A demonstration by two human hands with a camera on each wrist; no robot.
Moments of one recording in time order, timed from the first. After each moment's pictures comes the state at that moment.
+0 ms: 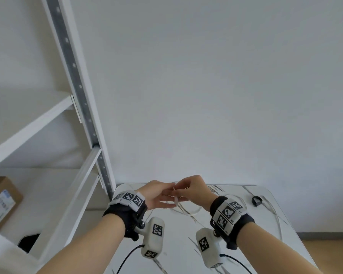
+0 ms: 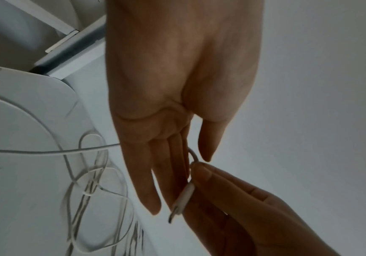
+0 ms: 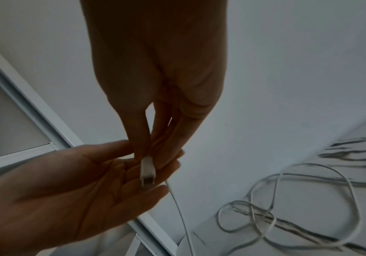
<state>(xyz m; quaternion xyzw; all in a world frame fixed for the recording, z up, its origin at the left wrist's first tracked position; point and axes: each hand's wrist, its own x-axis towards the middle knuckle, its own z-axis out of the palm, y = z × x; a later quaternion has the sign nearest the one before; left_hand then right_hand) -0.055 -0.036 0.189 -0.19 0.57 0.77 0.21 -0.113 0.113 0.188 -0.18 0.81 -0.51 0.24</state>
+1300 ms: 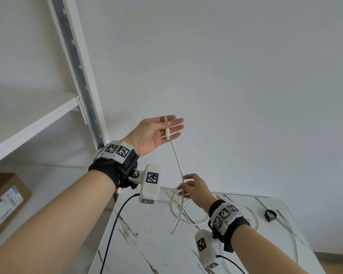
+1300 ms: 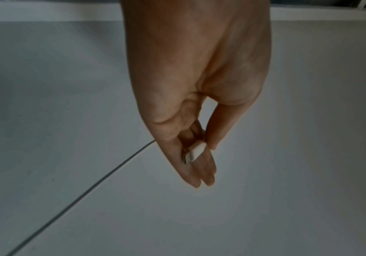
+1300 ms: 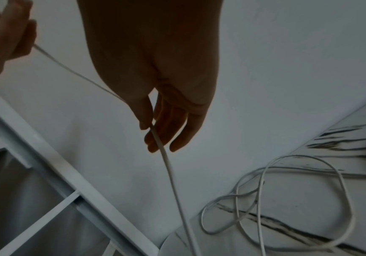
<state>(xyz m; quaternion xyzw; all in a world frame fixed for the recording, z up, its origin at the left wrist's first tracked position) -0.109 -0.067 0.326 -0.04 0.49 0.87 -0.04 -0.158 0.101 0.162 -0.14 0.75 -0.59 0.25</state>
